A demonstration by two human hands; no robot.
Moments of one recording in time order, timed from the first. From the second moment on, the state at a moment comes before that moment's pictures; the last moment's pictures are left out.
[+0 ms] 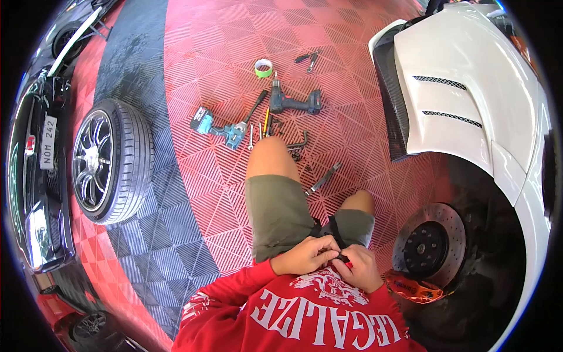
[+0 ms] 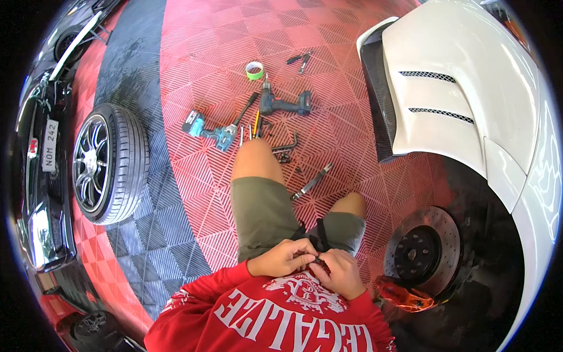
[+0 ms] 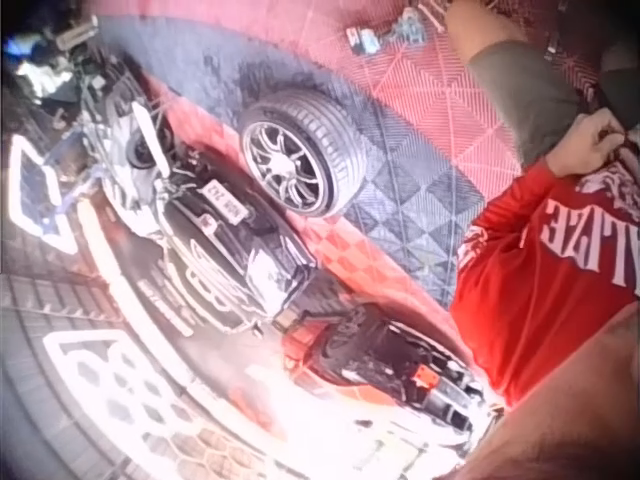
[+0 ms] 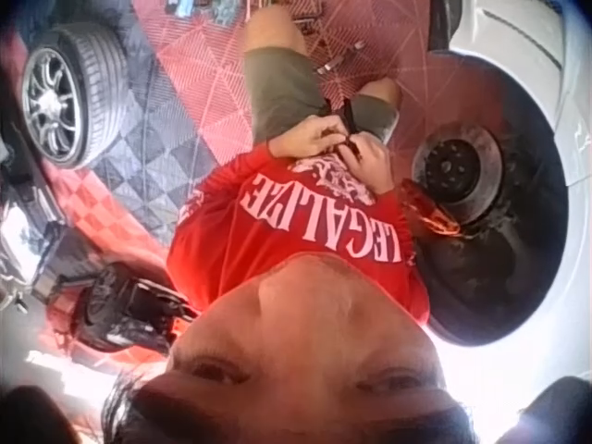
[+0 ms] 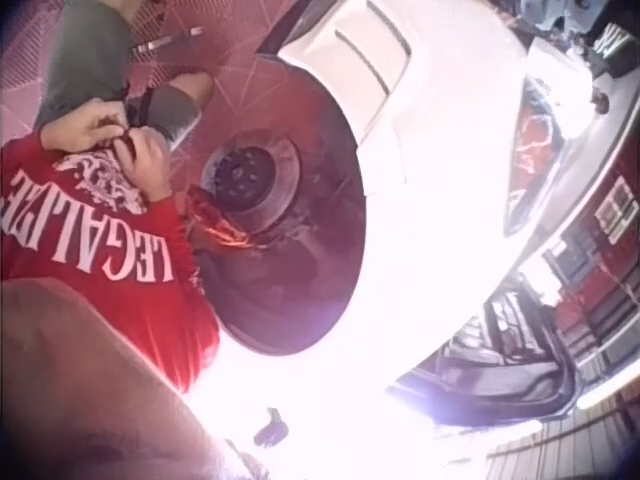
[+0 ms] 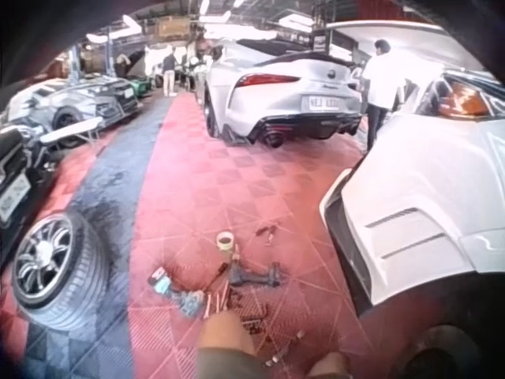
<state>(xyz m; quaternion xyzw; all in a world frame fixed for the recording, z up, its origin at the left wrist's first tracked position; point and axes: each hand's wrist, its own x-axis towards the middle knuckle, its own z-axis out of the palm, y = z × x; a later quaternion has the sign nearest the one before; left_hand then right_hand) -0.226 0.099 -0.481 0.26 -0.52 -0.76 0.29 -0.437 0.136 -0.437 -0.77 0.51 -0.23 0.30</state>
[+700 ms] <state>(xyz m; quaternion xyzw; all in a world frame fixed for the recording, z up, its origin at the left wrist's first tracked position) -0.196 0.088 -0.487 0.27 -0.42 -0.83 0.24 -0.412 0.140 -0.441 -0.80 0.51 -0.24 0.22</state>
